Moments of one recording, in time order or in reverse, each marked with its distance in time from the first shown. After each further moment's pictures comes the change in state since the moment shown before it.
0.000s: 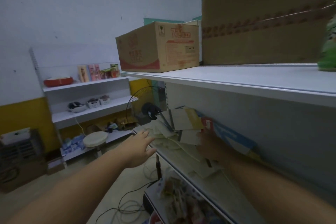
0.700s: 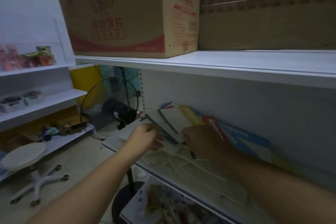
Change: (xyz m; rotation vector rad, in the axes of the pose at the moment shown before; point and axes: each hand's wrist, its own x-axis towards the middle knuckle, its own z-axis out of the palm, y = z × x) left_hand 0.193 -0.072 0.036 -1.245 -0.055 0.085; right_hand 0.107 -0.059 0.024 -0.371 0.349 -0.106
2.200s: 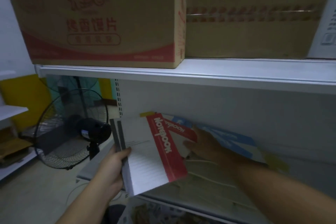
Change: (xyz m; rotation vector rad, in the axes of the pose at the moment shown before) left_hand 0.030 -0.041 -0.065 -0.723 -0.078 -0.135; right_hand 0.020 0.008 0.032 0.469 -0.147 0.791
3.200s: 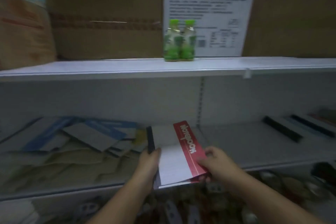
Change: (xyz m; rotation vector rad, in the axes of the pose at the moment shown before) left_hand -0.202 -0.161 0.324 0.330 -0.397 -0.121; right_hand -0.336 0.191 -0.202 0.606 0.275 0.537
